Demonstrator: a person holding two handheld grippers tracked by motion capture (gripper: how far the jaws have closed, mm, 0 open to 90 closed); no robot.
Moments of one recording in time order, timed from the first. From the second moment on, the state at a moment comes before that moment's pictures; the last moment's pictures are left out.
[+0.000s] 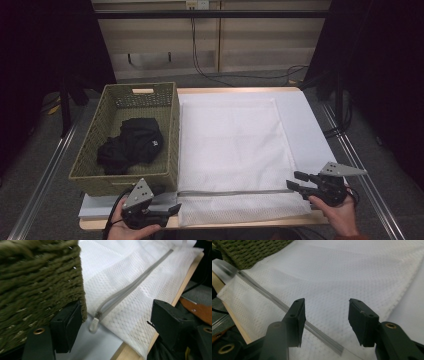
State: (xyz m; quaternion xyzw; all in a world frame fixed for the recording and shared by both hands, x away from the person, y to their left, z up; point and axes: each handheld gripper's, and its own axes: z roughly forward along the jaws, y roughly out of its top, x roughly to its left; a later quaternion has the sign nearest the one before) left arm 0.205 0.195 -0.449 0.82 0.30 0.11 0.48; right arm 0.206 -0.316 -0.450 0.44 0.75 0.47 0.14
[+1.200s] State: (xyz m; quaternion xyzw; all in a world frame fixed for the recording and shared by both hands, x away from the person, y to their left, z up) left arm 0.185 0.196 -0.443 0.80 0.31 0.16 0.49; right arm 0.278 -0.172 -0.473 0.30 0.85 0.43 0.02
